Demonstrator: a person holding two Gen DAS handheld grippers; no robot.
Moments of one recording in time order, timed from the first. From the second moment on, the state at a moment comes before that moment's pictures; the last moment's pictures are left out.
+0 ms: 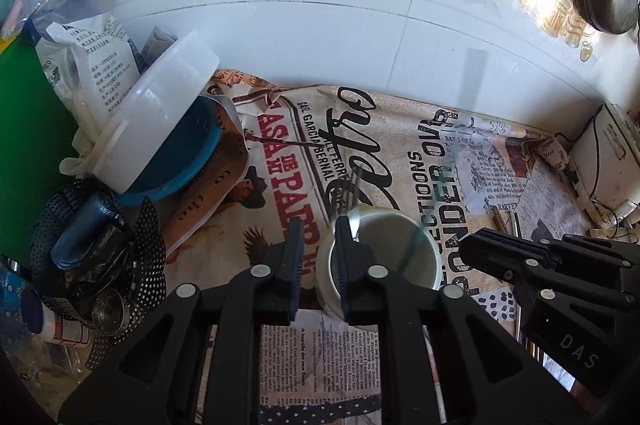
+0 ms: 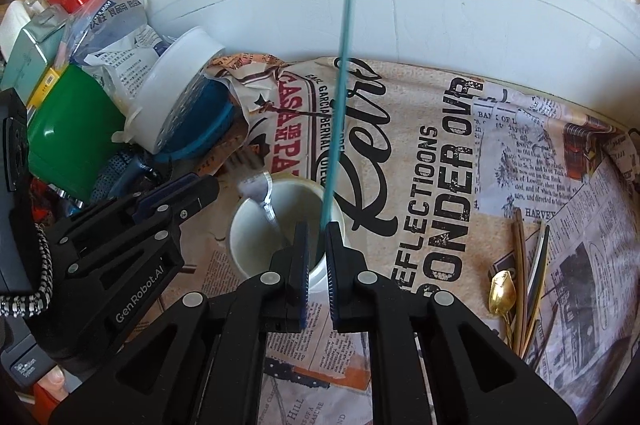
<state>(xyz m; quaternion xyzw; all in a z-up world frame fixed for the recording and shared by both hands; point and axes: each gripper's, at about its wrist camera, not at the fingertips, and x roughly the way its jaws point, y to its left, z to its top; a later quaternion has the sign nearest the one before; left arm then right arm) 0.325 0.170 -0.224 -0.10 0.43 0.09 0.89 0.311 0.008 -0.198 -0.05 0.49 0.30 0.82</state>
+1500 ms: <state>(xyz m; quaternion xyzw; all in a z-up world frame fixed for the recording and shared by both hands) 0.293 -0.015 -0.238 -0.11 0.46 0.08 0.88 0.293 -0.213 -0.193 -0.06 0.47 0.24 0.85</state>
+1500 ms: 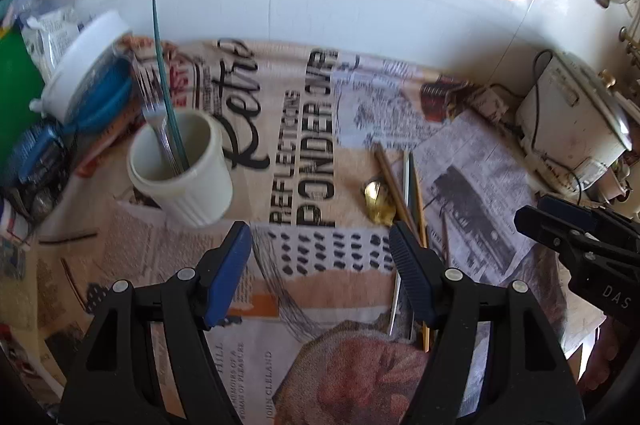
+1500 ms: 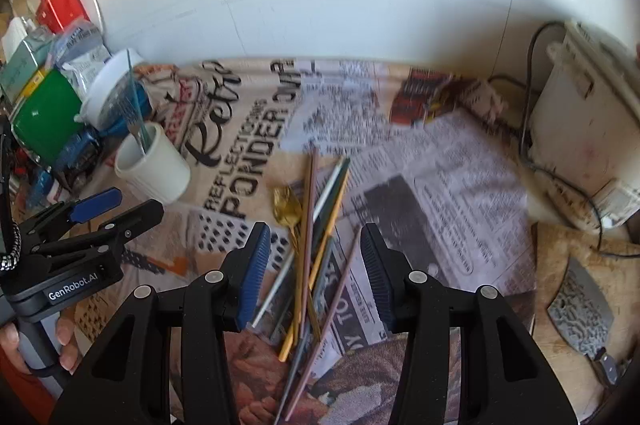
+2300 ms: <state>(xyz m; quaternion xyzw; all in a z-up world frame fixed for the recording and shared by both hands) 0.301 -0.021 -0.319 -0.13 0.52 0.10 0.84 0.345 -0.180 -0.297 -0.09 0.57 0.26 0.78</state>
